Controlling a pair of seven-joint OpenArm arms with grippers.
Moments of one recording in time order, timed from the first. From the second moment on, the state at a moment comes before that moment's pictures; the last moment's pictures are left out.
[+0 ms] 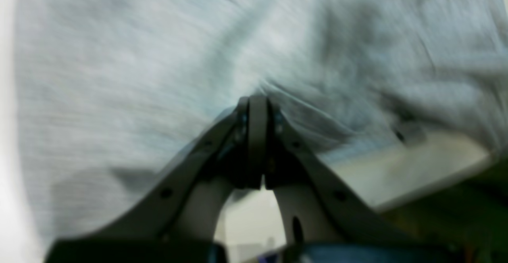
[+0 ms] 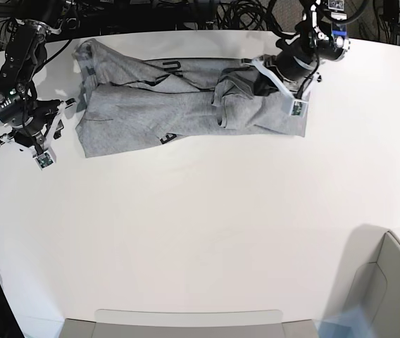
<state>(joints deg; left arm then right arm) 26.6 -5.3 -0.3 114.9 -26.7 -9.9 56.5 -3.5 14.3 23.2 108.4 9.3 44.1 -73.5</state>
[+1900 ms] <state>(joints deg) 14.3 -8.9 -2.7 98.5 -41.0 -9.9 56.2 -11.2 12.4 34.6 88.9 48.3 44.2 -74.1</state>
